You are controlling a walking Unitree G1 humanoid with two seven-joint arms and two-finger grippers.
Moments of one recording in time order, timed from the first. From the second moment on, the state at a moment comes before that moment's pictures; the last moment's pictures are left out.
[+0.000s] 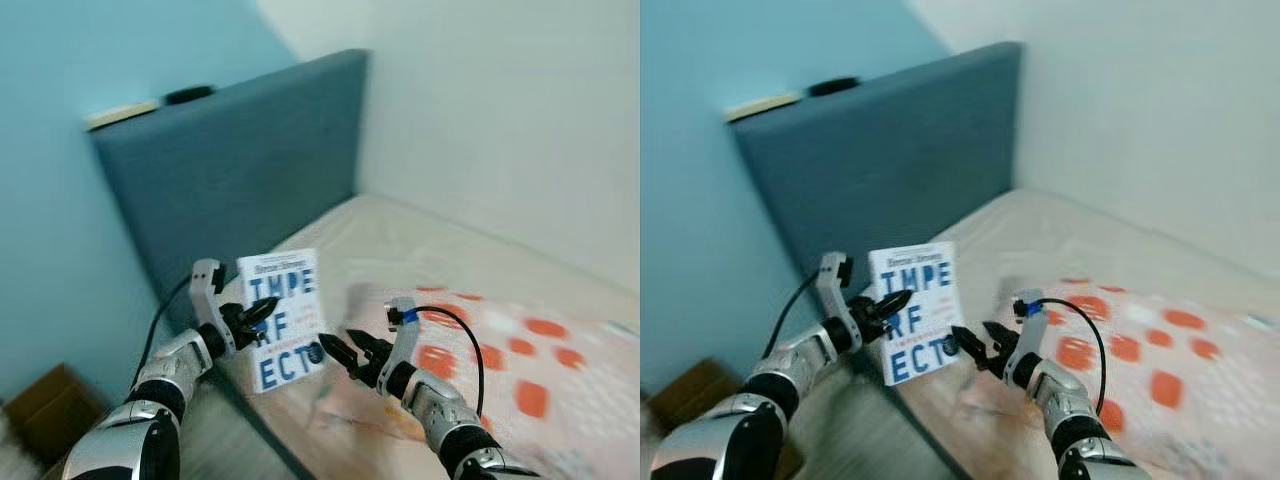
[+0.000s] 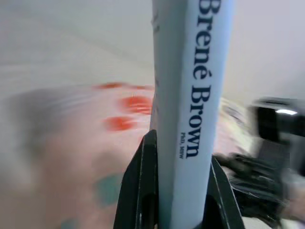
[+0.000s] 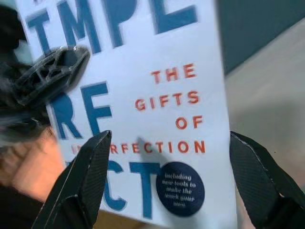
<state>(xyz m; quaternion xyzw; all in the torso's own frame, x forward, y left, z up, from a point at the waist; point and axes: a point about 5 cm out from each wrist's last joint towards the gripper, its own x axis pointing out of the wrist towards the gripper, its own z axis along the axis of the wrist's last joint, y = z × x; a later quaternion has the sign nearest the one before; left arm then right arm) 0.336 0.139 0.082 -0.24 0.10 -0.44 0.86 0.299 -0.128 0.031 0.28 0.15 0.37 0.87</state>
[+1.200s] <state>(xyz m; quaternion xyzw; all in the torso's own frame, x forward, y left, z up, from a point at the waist) 0.315 0.150 0.116 -0.24 0.05 -0.62 0.74 0.301 -0.136 0.075 0.37 0.02 0.44 0.82</state>
